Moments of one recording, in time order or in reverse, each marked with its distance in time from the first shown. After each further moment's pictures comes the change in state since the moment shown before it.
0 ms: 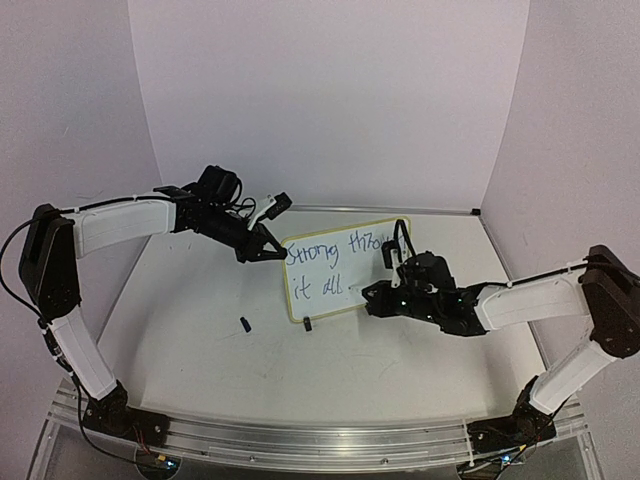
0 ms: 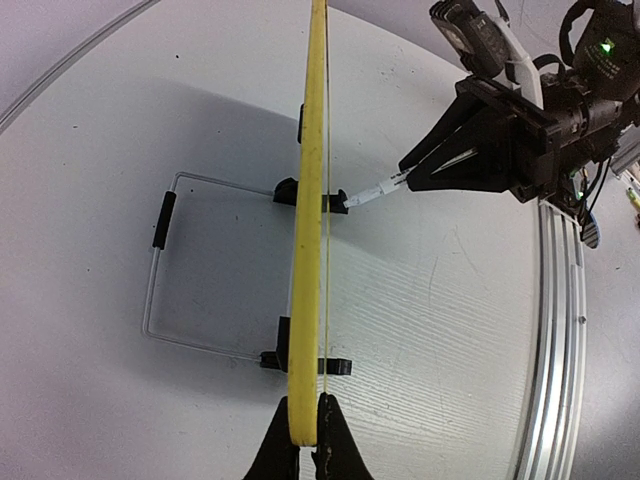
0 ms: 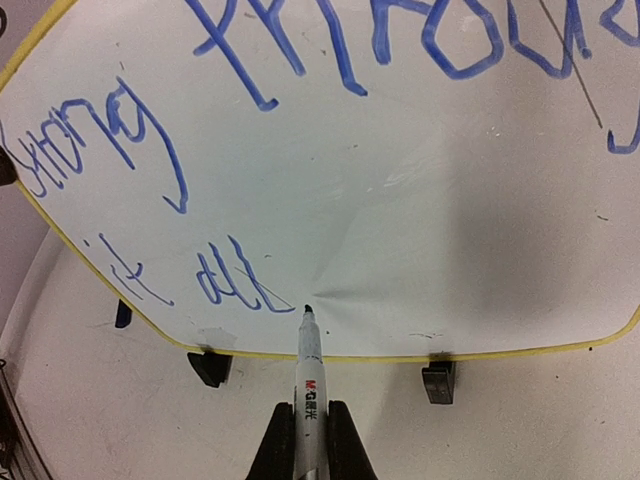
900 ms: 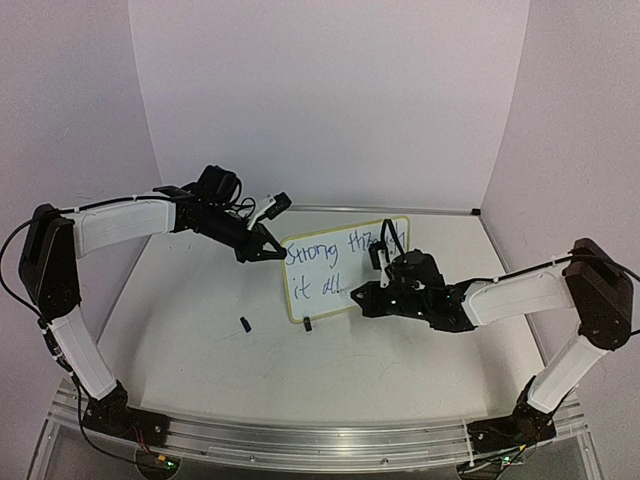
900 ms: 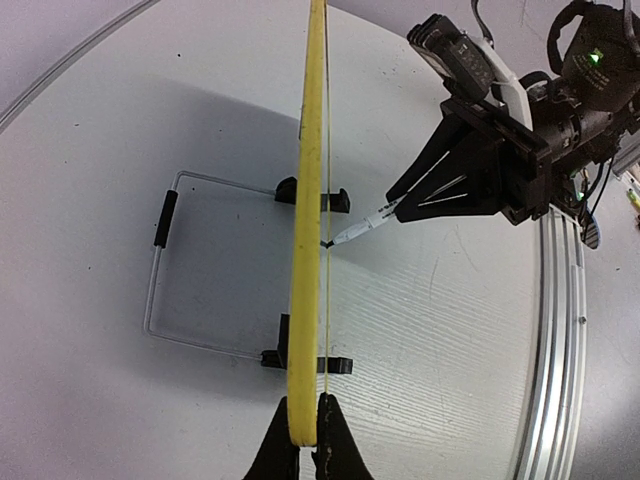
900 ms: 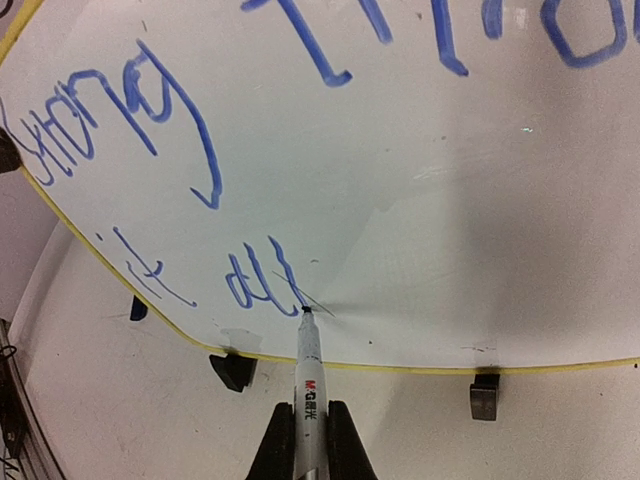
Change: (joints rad) left arm 0.002 0.000 0.000 -0.001 0.000 -0.002; right arm 0.000 0.086 0.066 0.002 -0.066 -0.002
